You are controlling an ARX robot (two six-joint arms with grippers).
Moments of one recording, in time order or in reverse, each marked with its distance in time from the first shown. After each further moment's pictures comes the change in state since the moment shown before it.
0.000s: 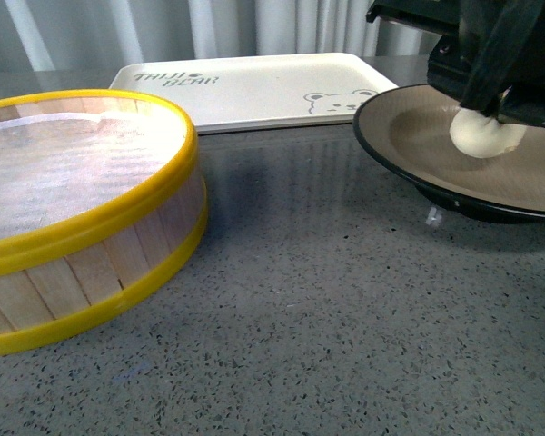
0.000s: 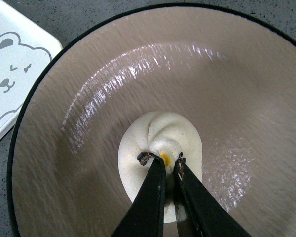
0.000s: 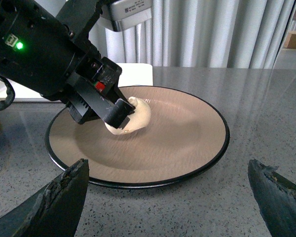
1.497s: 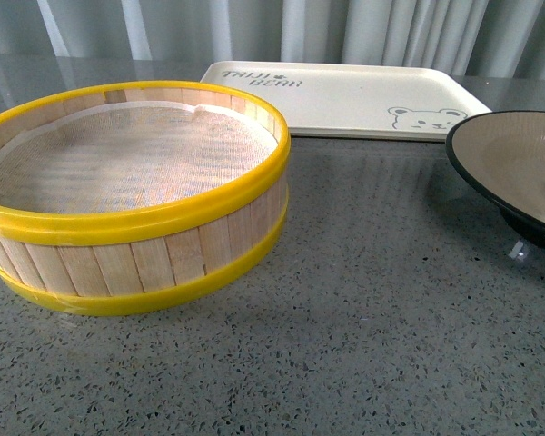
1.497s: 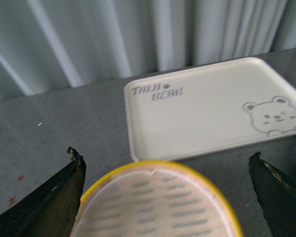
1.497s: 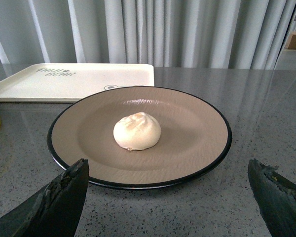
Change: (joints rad) left arm 0.348 -0.943 -0.820 0.314 -0.359 -0.118; right arm 0.000 0.000 0.000 0.000 0.000 0.000
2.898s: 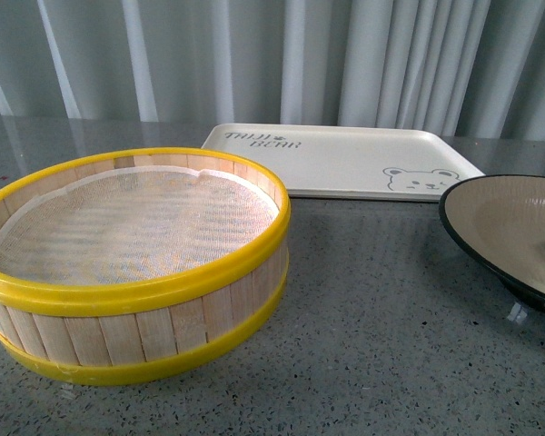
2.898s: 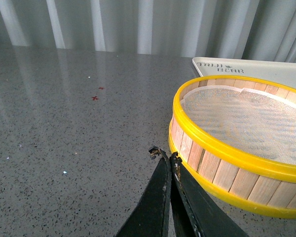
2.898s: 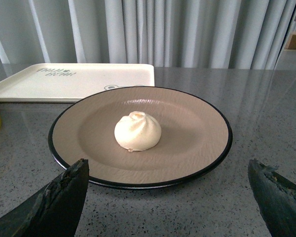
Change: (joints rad) left arm 0.576 -1.020 -1.012 0.227 0.486 -0.037; right arm 0.000 0.000 0.000 0.000 0.000 0.000
